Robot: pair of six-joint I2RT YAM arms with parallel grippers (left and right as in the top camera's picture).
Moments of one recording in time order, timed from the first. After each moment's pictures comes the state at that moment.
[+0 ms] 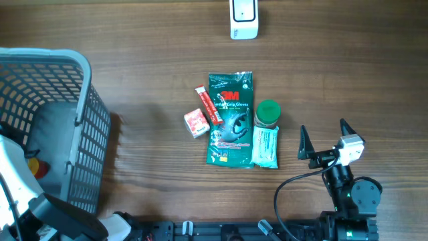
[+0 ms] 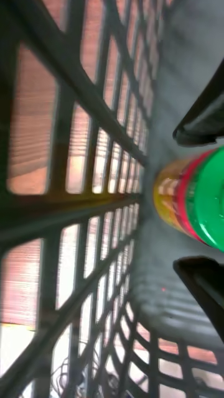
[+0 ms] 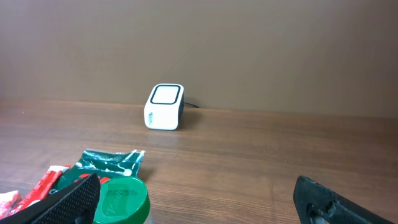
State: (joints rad) left arm 0.82 1.49 1.15 -0.80 -0.47 -0.70; right arm -0.05 0.01 0.01 0.01 -0.22 0.01
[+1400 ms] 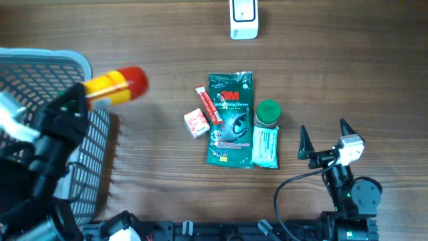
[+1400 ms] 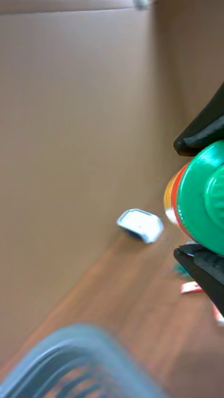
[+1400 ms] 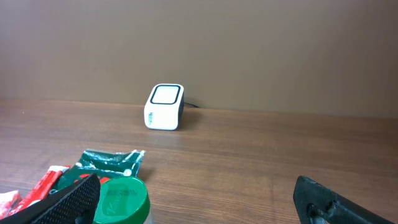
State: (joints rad) left arm 0.53 0.72 1.19 -0.73 0.73 -0.79; right arm -0.05 0.01 0.01 0.01 -0.22 0.01
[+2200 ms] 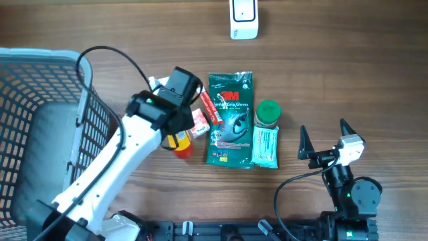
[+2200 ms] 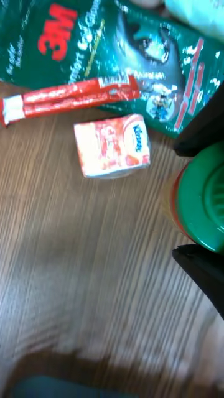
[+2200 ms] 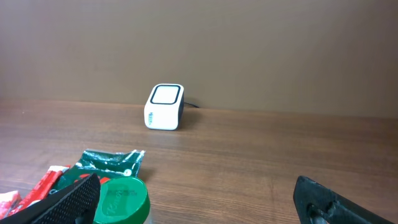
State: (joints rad) left arm -0.51 1.45 1.19 -1.06 -0.23 -0.74; right arm -0.05 0.01 0.01 0.01 -0.22 0.01
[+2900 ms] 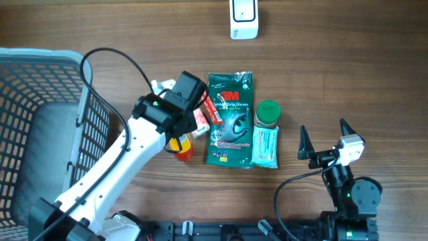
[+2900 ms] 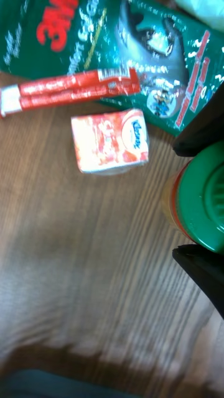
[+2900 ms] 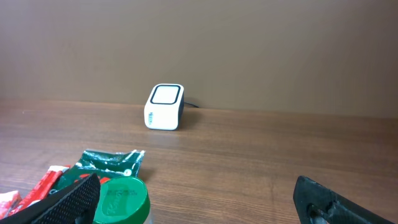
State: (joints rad) left arm -0.54 1.45 1.17 -1.07 -0.26 -0.81; right arm -0.05 0.01 0.01 0.01 -0.22 0.01
